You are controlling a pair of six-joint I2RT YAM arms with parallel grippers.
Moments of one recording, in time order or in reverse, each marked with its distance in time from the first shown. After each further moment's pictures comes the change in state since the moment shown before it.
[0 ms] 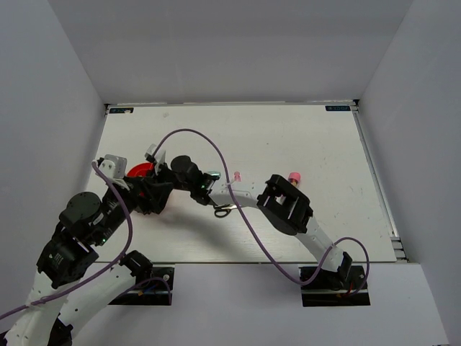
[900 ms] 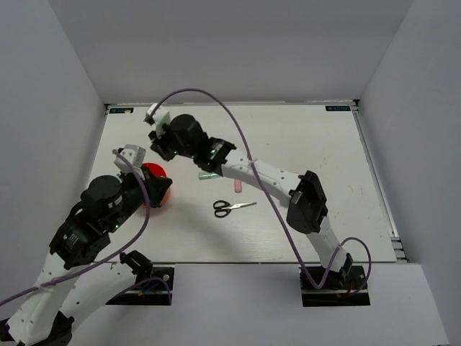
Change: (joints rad) left arm 0.000 0.099 0.018 -0.040 0.000 -0.019; right arm -0.035 -0.125 0.338 -0.559 0.185 -0.186
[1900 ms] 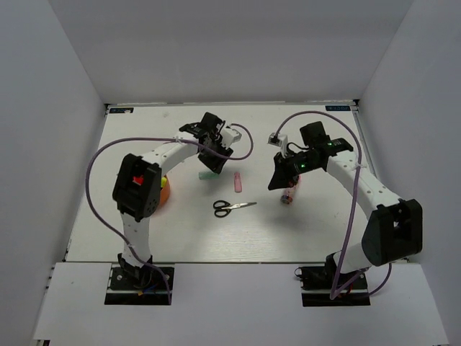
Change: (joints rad) left arm 0.130 1.403 0.479 0.031 0.310 0.655; right arm -0.754 -0.714 -0.888 -0.762 -0.822 -0.377
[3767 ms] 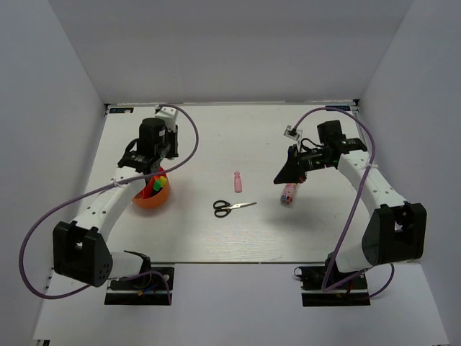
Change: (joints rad) left arm 0.198 -0.654 -0.489 0.443 -0.300 -0.309; right arm -0.155 -0.025 -0.017 -0.003 -0.246 -0.078
